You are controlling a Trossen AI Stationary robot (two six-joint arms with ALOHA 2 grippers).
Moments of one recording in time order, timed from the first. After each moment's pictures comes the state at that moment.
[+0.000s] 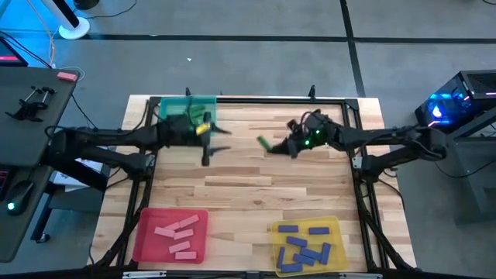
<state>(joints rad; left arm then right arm) 0.22 1.08 0.66 0.18 0.10 0.37 -0.27 1.25 0.65 0.29 -0.39 0.86</state>
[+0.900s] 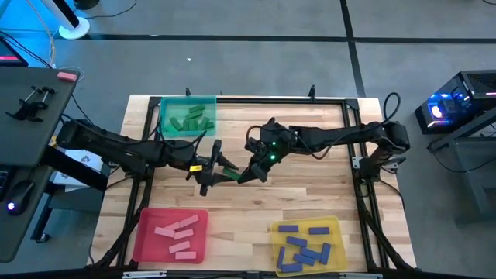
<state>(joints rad) -0.15 1.18 0.74 0.19 0.00 0.71 -0.02 1.69 1.34 -0.15 -0.52 0.76</state>
